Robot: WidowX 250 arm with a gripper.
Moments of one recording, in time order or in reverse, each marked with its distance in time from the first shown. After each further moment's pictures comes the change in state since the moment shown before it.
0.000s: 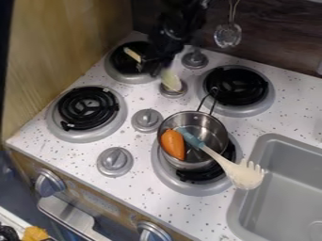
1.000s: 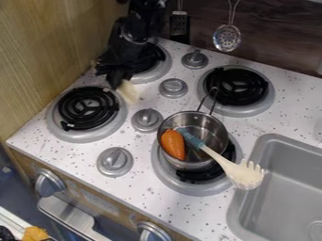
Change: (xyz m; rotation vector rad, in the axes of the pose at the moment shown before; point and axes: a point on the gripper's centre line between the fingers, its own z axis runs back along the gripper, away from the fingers) arm 0.010 0.081 -0.010 0.171 0.114 -0.213
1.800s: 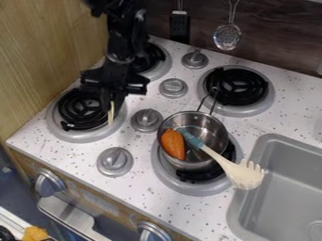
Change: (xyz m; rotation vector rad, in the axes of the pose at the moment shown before) arm -0.034 0.018 -0.004 -0.186 0.061 -0.480
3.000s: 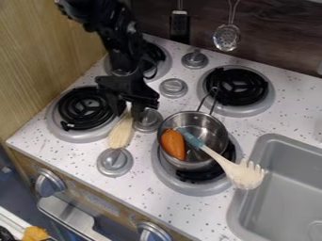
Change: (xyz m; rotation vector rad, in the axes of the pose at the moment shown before) arm -0.003 -0.028 -0.004 -0.203 -0.106 -0.426
